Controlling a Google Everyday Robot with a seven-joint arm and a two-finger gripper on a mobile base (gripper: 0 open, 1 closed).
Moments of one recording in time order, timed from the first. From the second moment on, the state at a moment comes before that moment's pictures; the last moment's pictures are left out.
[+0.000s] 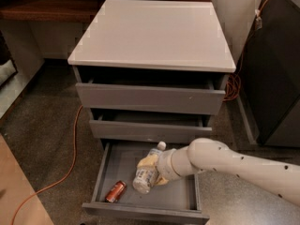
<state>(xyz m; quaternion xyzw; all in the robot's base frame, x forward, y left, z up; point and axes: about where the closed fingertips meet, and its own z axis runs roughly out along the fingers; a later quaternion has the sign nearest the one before) 0.472 -0.011 0.548 -0.89 0.25 0.00 0.37</state>
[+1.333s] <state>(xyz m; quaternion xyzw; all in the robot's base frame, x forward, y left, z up) 0.474 -0.036 0.700 -0.93 0.14 -0.11 0.33</state>
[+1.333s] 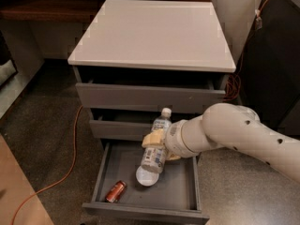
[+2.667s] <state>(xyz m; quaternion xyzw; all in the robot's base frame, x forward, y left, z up) 0.479 -0.024 0.775 -0.93 0.10 -0.17 0.30</state>
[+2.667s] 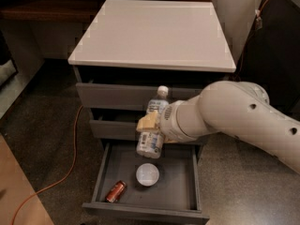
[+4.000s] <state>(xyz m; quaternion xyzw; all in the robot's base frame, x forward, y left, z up) 0.545 -0.024 0.857 -0.93 0.08 -0.20 0.28</state>
